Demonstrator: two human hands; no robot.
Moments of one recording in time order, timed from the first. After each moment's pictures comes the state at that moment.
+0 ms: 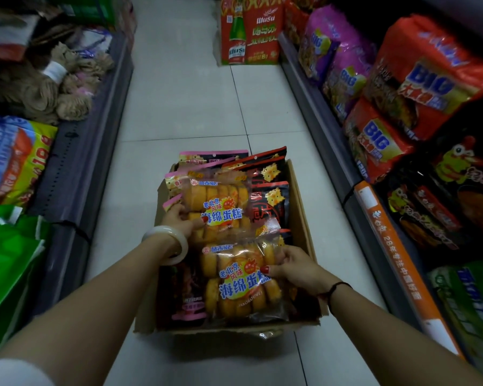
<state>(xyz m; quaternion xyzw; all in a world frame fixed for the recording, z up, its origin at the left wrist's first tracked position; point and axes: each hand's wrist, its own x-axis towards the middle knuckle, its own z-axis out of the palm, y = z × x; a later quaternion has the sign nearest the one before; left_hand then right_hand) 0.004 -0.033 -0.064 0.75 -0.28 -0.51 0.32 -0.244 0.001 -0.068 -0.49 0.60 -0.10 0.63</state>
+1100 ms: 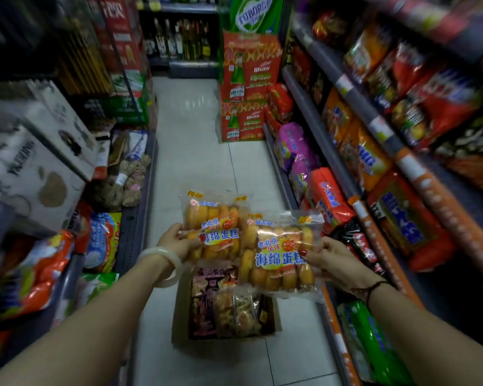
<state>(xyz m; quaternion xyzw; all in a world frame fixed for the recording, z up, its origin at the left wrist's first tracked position) 0.018 -0.001 0.334 0.71 -0.29 -0.54 0.33 -0.301 -0.002 0.360 -0.38 0.65 -0.25 0.61</state>
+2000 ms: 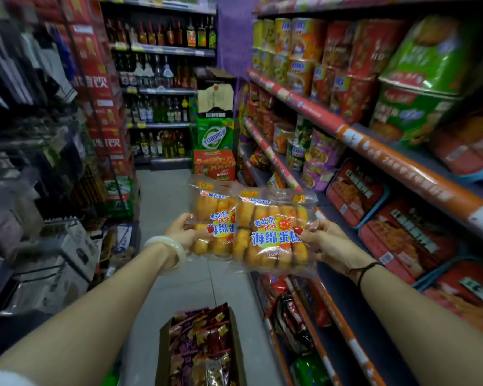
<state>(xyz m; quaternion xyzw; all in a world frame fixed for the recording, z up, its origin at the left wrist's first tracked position) -0.075 -0.006 0.737 0.58 -0.39 -0.56 0.44 -0.365 0.020 0.762 -0.43 0.64 -0.40 0.50</state>
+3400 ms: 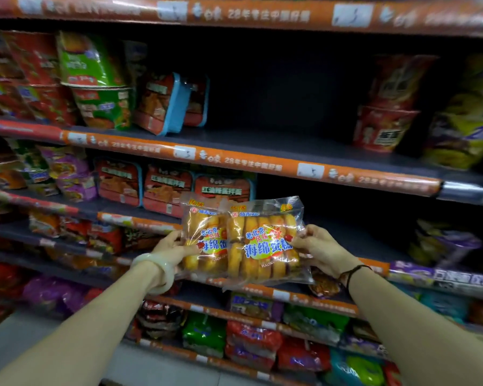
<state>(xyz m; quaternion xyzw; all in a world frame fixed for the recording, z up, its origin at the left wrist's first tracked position) -0.306 0.148 0.758 0.30 -0.62 -0.72 0.09 -0.437 0.411 0.780 -0.08 0.76 -0.60 0.22</state>
